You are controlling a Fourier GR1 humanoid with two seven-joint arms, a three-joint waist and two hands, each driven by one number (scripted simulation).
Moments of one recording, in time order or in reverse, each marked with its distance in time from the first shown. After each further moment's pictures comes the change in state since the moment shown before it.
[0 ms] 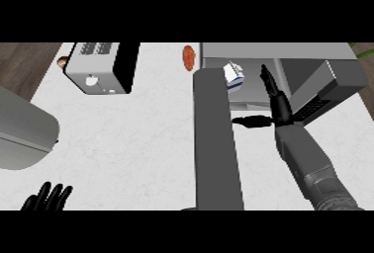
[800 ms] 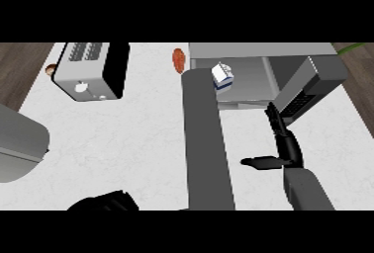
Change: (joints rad) left arm -0.182 -0.002 -0.246 0.029 -0.151 0.104 0.212; right arm 0.413 0.079 0.111 -0.385 -0.067 0.224 -0.019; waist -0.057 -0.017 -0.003
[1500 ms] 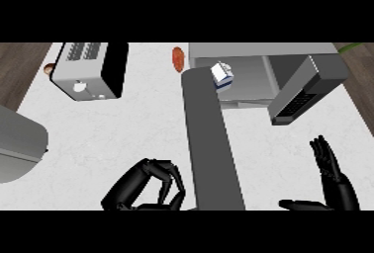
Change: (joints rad) left arm -0.384 0.003 -0.130 0.352 -0.147 0.082 0.092; right arm 0.491 -0.030 0.040 -0.635 -0.101 0.143 0.134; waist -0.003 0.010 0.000
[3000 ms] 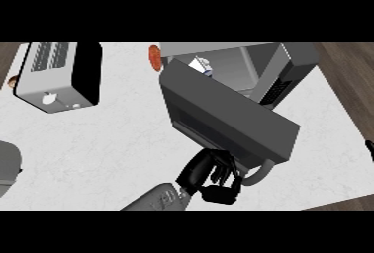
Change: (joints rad) left arm -0.581 0.002 -0.589 0.700 0.451 0.695 -0.171; right arm 0.164 -0.155 -0.013 -0.503 -0.290 0.215 0.150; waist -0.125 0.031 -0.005
